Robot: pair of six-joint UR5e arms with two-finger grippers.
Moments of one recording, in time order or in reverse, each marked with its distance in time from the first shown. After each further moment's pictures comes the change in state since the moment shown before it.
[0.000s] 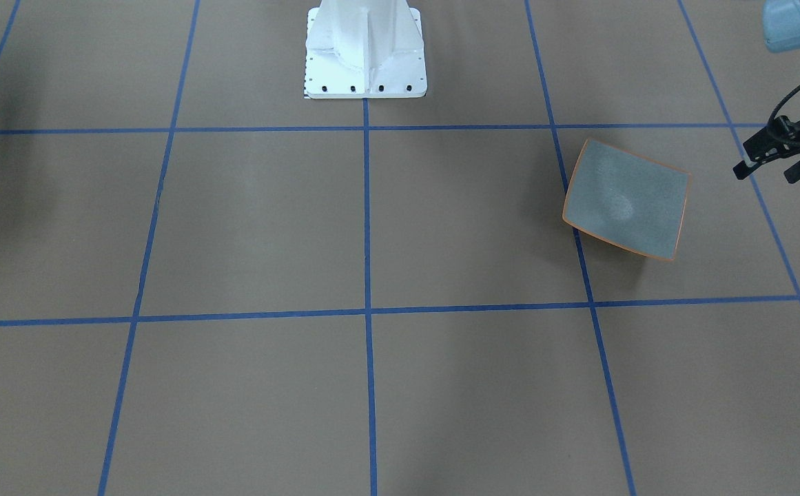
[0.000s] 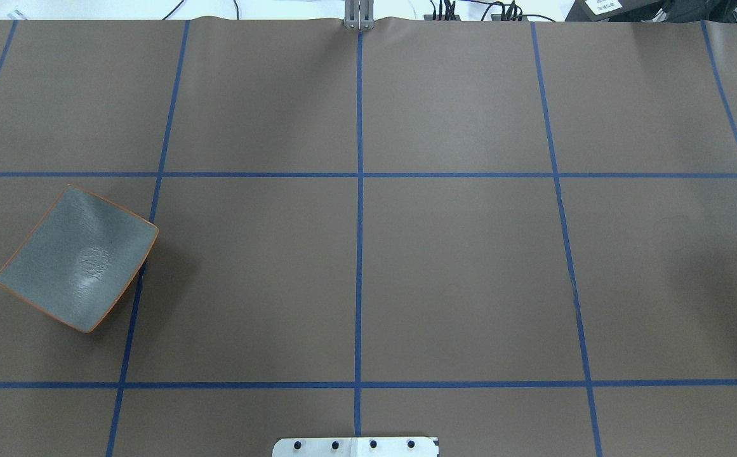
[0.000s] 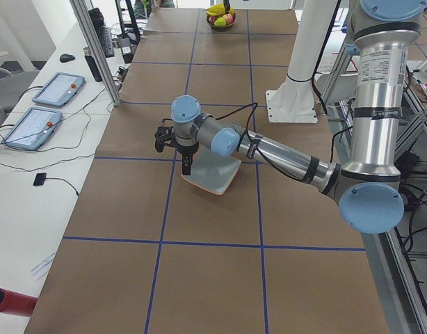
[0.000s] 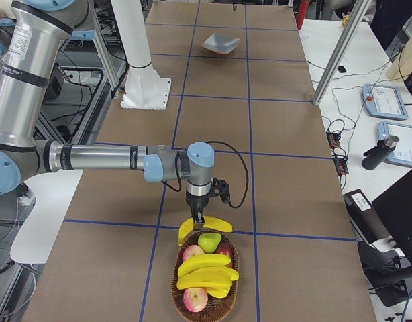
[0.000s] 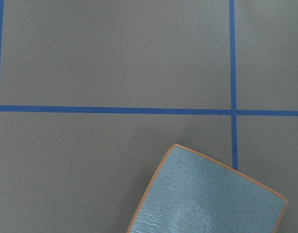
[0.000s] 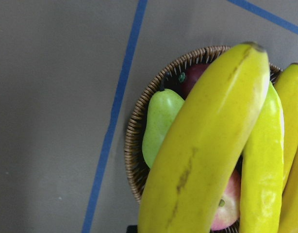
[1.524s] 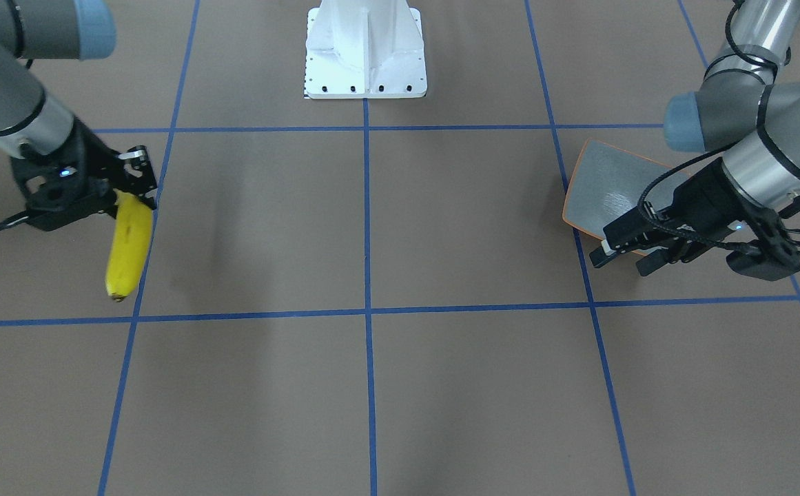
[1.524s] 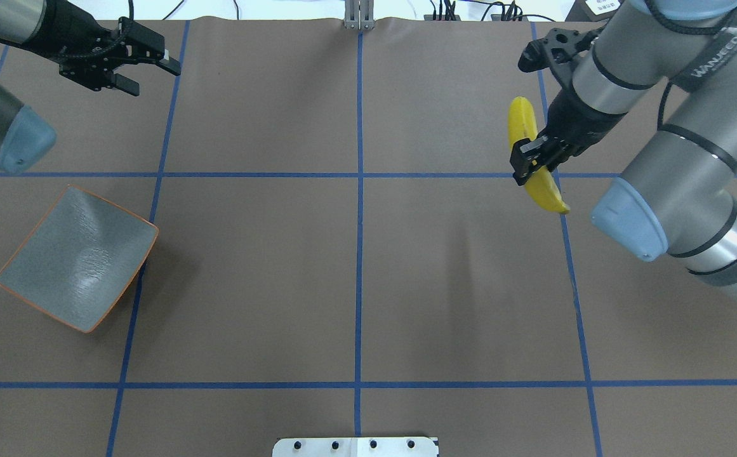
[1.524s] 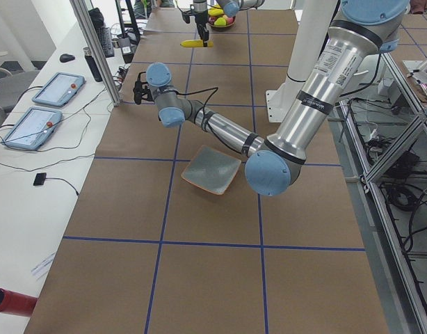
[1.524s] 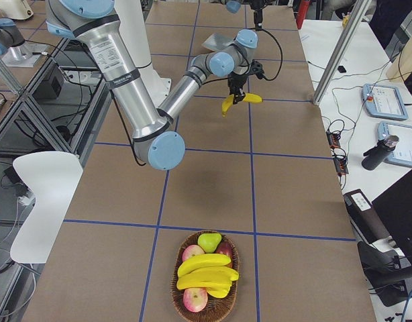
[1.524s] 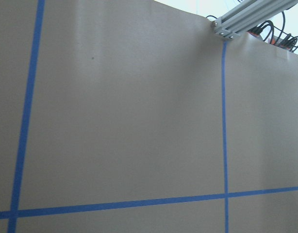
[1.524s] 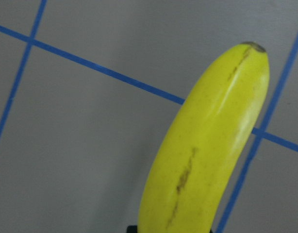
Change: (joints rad) left arm 0.203 -0.486 0.394 -0.593 -0.007 -0.685; right arm -0.440 0.837 -0.010 -0.344 0.158 0.460
